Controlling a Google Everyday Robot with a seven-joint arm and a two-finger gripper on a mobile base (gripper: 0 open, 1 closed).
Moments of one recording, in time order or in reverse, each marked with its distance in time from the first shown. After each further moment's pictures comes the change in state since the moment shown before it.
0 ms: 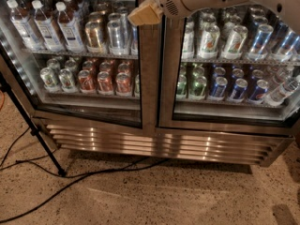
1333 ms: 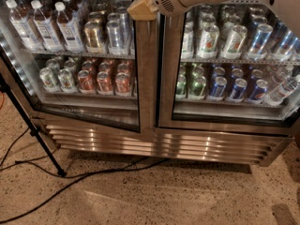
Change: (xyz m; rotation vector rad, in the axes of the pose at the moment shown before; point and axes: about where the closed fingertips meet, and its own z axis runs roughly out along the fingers) arm -0.015 0.008 0.009 -0.052 -0.018 -0.027
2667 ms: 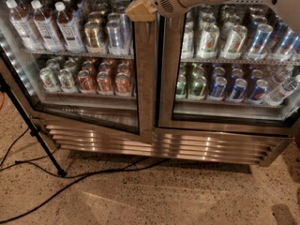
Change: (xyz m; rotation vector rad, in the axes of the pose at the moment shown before) arm -0.001 0.007 -0.005 -0.019 -0.004 0.000
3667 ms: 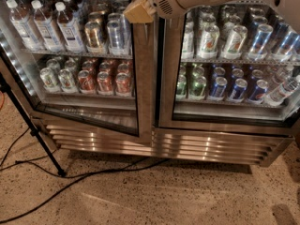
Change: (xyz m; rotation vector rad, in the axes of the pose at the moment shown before) arm -0.002 0.009 -0.003 -0.002 0.005 0.001
